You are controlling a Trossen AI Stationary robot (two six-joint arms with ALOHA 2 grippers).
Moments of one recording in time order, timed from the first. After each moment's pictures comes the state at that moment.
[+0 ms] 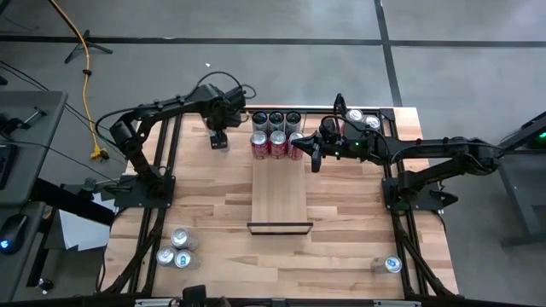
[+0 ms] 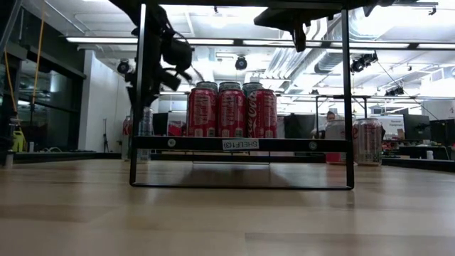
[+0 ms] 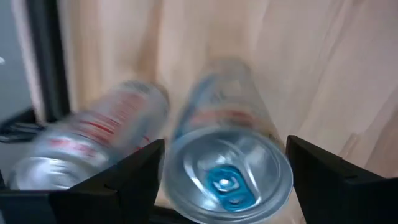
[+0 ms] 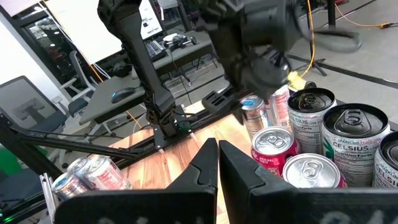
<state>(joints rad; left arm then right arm) 0.65 1.72 1.37 -1.22 -0.16 0.46 -0.14 1.21 0.85 0.21 0.05 0.38</state>
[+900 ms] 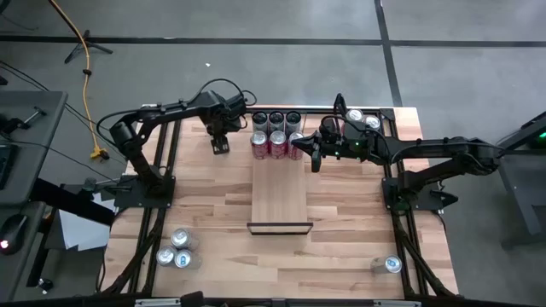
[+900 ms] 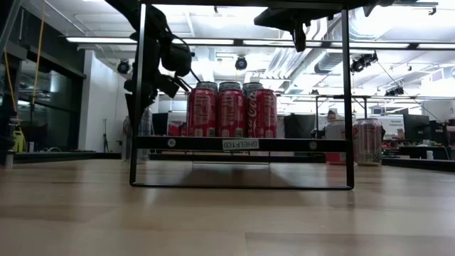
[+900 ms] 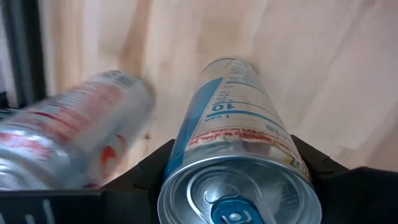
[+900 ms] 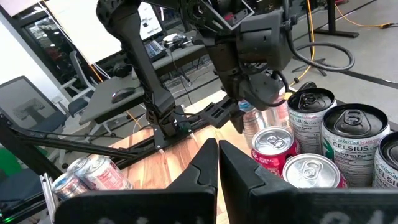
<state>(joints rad) 0.61 1.71 1.30 -1.18 -0.17 0.34 -0.14 1.21 0.85 0.21 0.05 0.38</state>
